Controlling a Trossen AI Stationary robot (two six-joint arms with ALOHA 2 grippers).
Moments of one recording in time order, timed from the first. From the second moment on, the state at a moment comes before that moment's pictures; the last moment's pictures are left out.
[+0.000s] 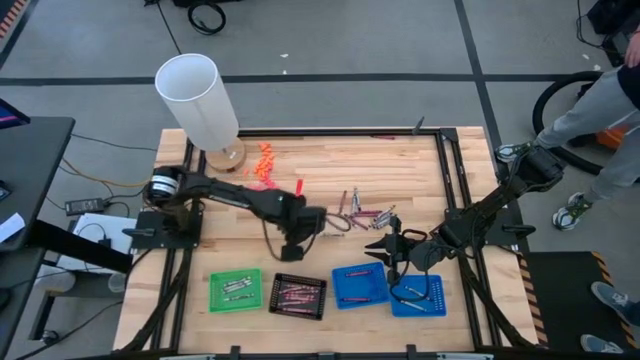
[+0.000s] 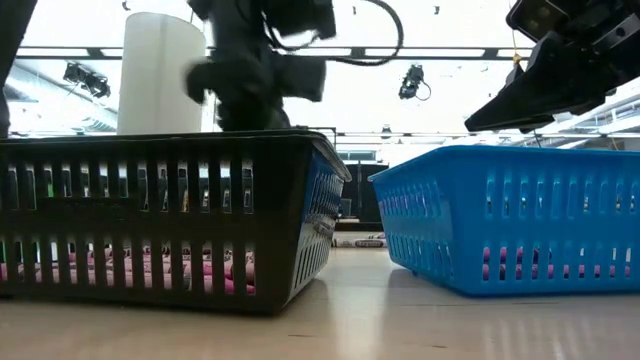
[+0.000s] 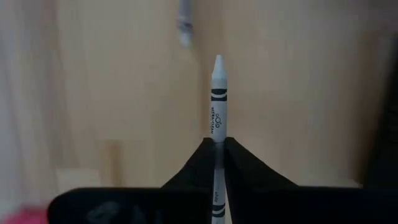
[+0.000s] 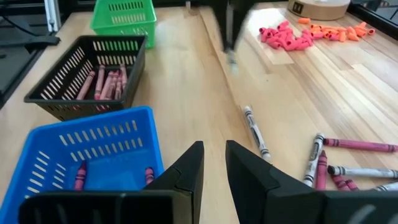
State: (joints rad) left arm -0.10 1.82 1.35 -0.85 -0.06 -0.06; right arm 0.58 1.32 0.45 0.31 0.64 0.37
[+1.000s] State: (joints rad) left arm -0.54 1.71 1.35 -1.27 -0.06 -0.63; right arm 0.58 1.32 0.45 0.33 0.63 0.38
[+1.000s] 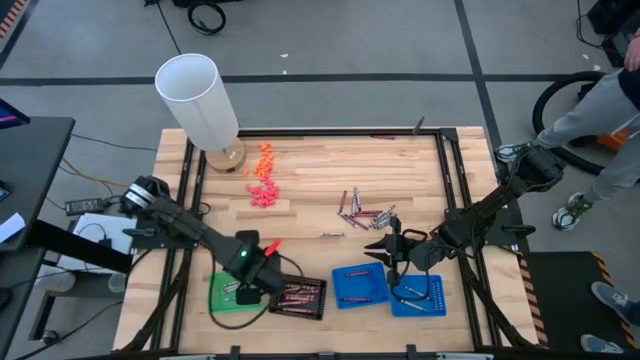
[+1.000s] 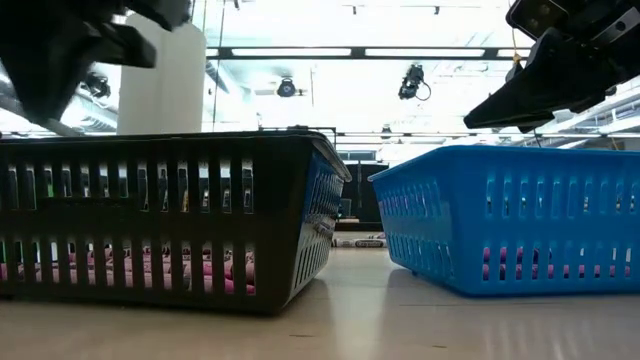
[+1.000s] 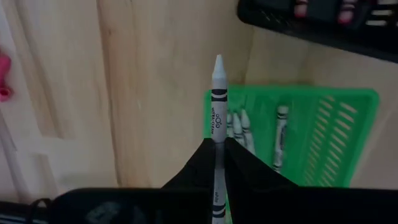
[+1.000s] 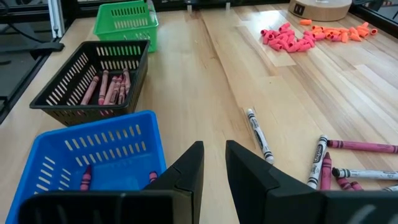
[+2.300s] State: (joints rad) left arm -0.73 1.71 1.35 -1.27 -0.19 -0.96; right arm 0.58 1.32 0.45 0.33 0.63 0.39
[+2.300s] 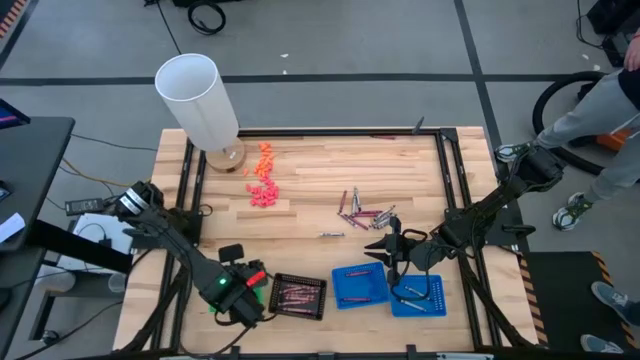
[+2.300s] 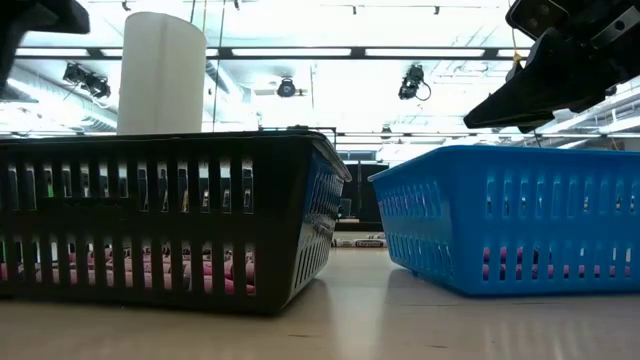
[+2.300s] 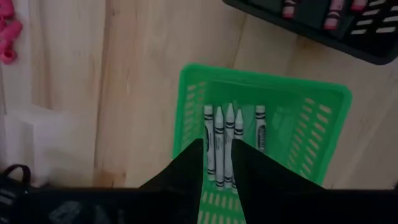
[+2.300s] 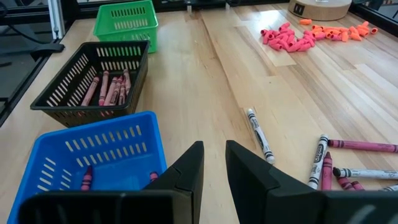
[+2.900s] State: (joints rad) left arm -0.60 1.71 1.35 -1.11 -0.37 -0.66; right arm 0.58 1.32 0.45 0.33 0.63 0.38
